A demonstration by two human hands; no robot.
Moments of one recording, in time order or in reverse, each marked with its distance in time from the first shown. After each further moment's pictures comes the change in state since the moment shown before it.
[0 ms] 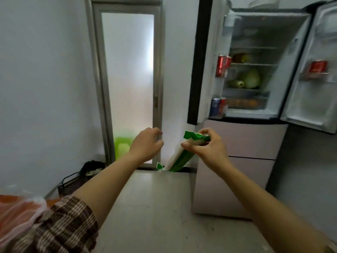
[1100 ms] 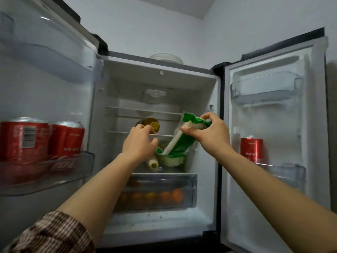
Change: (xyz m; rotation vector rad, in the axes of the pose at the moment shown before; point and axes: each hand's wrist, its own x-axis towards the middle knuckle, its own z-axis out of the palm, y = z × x) left_hand 0.659 0.398 0.334 -0.089 0.292 0.349; right_hand 0.599 0.186 -0.487 -0.316 0.504 -0.316
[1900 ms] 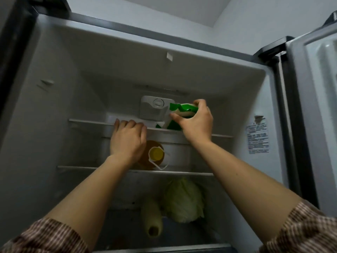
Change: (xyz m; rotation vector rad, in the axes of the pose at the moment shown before) left_hand 0.249 -0.126 0.138 0.329 0.326 0.109; right_hand 0.263 0.111 0.186 0.043 0.237 -0.202
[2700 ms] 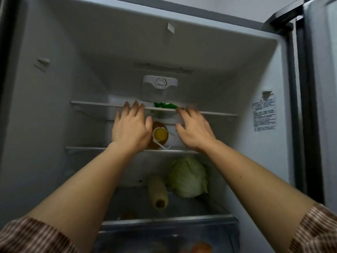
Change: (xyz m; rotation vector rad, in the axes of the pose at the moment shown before) left_hand -0.025 0.010 -0.016 -0.047 -0.177 -0.064; right_hand -0.043 0.030 0.002 -0.575 -0.510 -0.150
